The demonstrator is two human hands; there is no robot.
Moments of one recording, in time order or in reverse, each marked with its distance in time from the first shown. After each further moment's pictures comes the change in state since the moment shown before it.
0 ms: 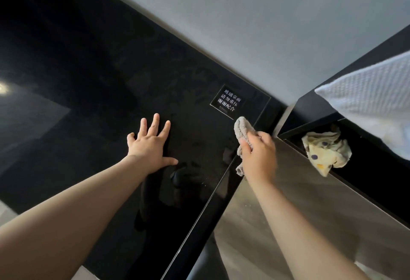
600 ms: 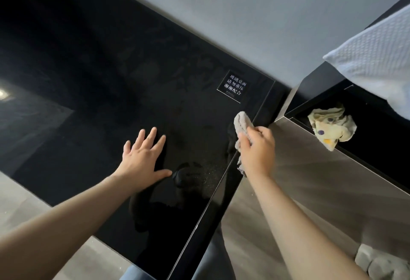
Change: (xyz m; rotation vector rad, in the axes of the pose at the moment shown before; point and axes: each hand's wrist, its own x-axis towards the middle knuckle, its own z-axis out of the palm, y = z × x) left_hand -0.067 -0.046 0.038 -0.065 0.052 0.142; right_hand -0.053 -0.017 0.012 0.048 0.048 0.069
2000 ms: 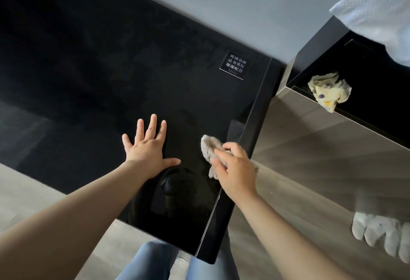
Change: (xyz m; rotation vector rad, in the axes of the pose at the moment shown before) left_hand -0.016 -0.027 0.025 0.024 -0.042 -0.041; right_hand -0.136 -0.024 0.027 -0.005 -0.193 -0.215
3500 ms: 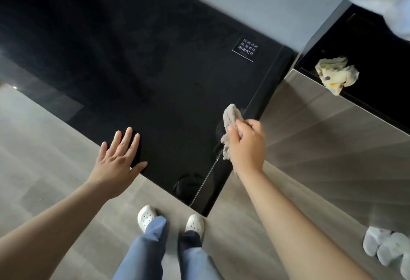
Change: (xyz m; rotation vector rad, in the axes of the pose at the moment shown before) left_hand -0.126 -0.068 0.093 0.004 0.185 -0.028; right_hand -0.032 -0.001 -0.020 0.144 0.203 0.166
